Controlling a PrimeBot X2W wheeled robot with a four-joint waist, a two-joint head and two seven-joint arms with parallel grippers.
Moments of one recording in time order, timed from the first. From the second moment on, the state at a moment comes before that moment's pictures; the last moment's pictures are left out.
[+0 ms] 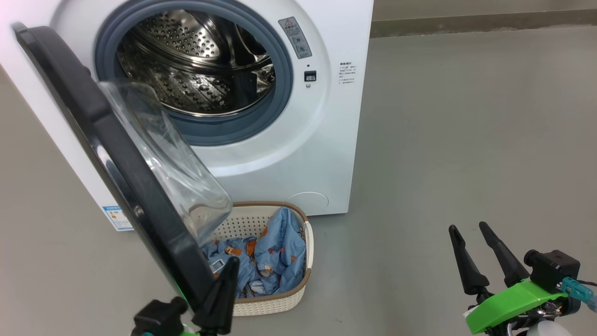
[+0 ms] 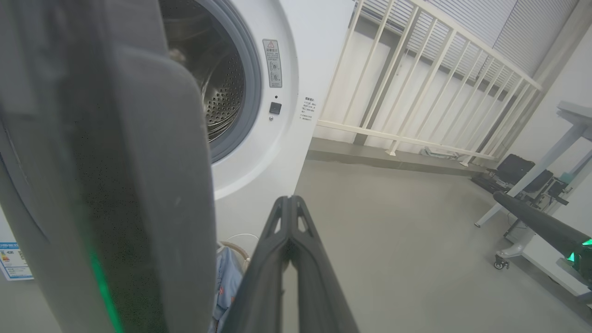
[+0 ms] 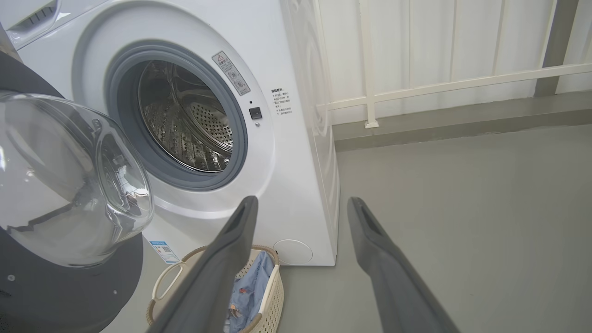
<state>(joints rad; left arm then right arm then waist) -0.02 0.07 -0.33 0.14 -0.44 -0.12 -0.15 -0.09 -0.24 0.21 0.31 0.53 0.13 -0.25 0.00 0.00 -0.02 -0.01</state>
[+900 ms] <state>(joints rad) -0.04 0.09 -0.26 0.16 -0.49 -0.09 -0.19 -0.09 -0.22 0.20 0.32 0.53 0.13 -0.25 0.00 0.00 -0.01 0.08</state>
